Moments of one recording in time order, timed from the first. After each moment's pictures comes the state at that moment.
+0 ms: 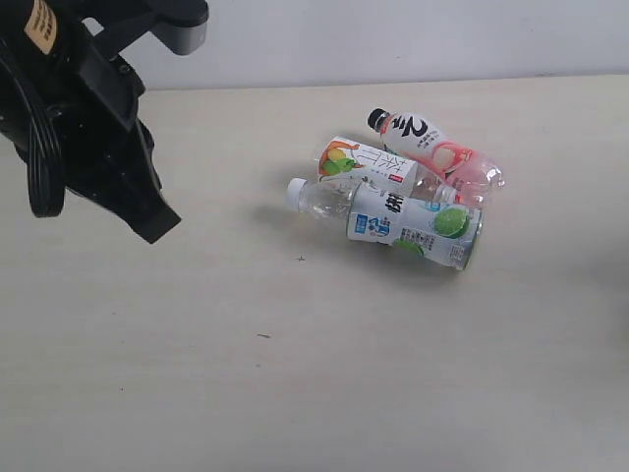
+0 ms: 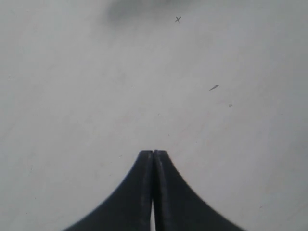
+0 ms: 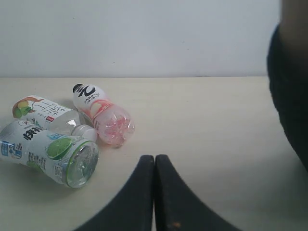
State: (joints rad) left arm -0.79 1.42 -1.20 0.16 1.09 0.09; right arm 0.21 0.00 0.00 -0.08 0.30 0.10
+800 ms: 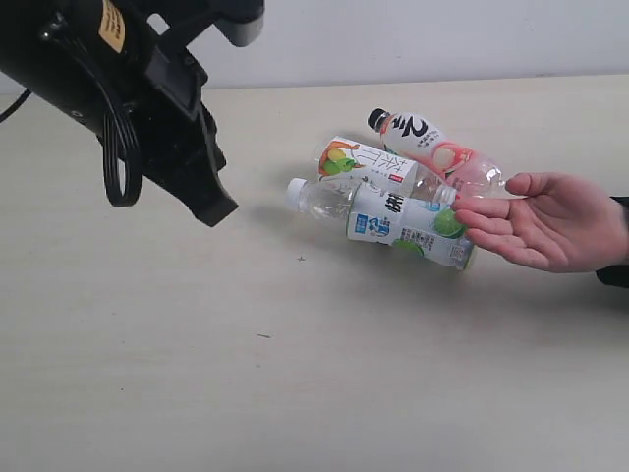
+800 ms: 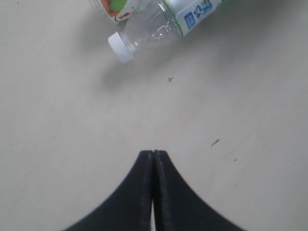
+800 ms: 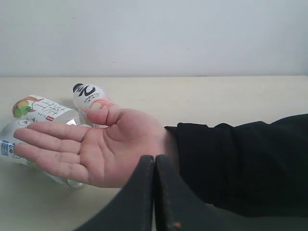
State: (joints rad) left arm -0.79 1.49 -1.20 0.12 0.87 0.22; right arm 0.21 0.00 0.00 -0.08 0.30 0.10
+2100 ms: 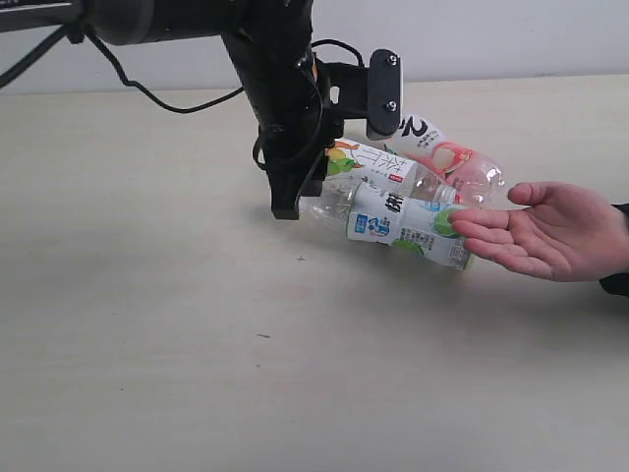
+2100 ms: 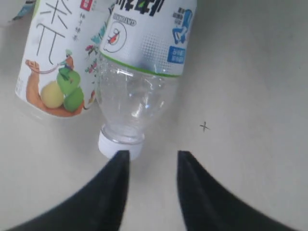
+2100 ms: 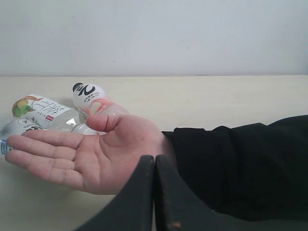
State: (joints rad) left arm -0.77 2.08 -1.71 0.07 0.96 0.96; right arm 0.21 0.00 0.00 -0.08 0.31 0.10
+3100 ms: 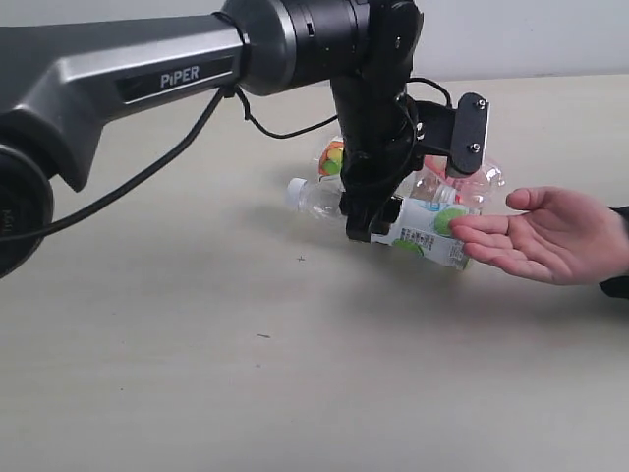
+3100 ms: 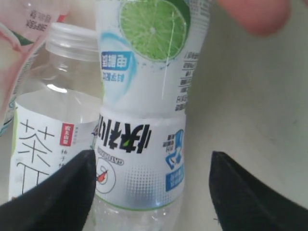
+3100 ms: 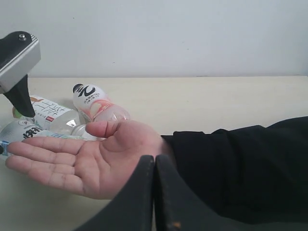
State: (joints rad) left arm -0.86 2.34 -2.05 0.02 1.07 1.06; right arm 0.21 0.00 0.00 -0.08 0.30 0.10
